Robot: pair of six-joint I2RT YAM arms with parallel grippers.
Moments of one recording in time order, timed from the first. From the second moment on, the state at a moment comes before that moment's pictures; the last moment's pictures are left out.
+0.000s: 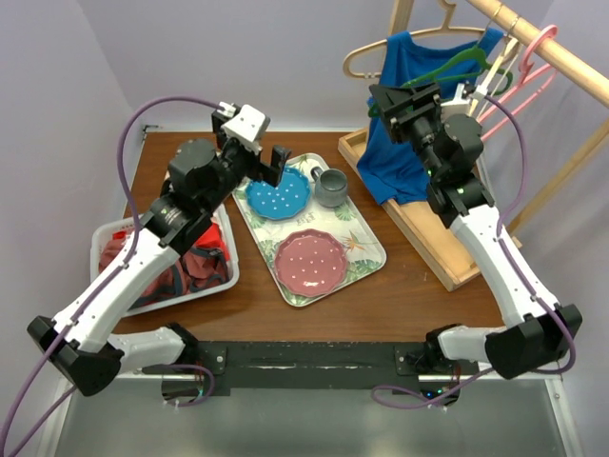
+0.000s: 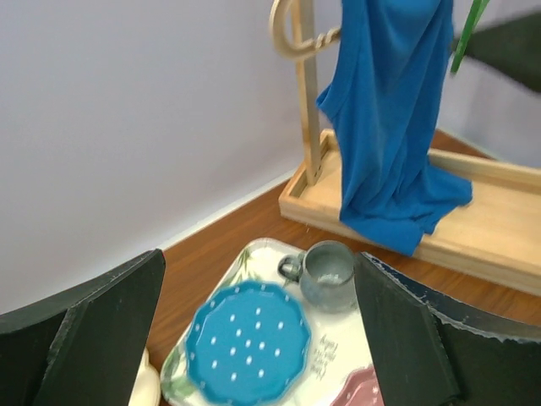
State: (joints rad) left arm -0.62 1.18 1.33 -0.15 -0.08 0.14; right arm 0.32 1.29 1.34 0.10 0.00 1.19
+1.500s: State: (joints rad) left arm -0.50 2.03 1.97 0.43 0.32 -0.02; right arm 0.31 0.98 1.46 -0.49 0.02 0.54
